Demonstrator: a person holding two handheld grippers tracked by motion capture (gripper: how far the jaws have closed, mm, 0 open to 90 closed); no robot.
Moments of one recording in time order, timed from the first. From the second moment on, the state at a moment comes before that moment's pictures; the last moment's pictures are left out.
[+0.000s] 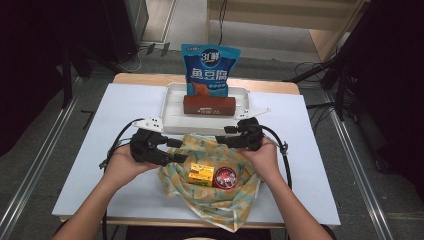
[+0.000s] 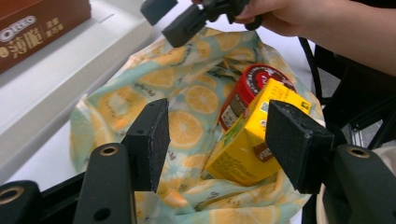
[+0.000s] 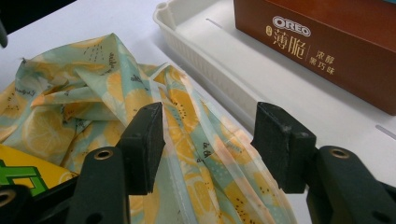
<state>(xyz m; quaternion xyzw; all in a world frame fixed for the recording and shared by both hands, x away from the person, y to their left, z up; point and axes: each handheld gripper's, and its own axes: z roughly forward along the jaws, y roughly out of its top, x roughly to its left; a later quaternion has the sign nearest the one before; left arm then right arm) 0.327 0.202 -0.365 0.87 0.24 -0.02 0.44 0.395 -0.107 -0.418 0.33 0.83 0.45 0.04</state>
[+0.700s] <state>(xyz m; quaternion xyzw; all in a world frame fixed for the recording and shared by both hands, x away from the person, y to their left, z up) 0.309 0.172 -0.376 0.88 0.20 -0.04 0.43 0.400 -0.107 -0.420 0.33 0.83 0.45 0.04</state>
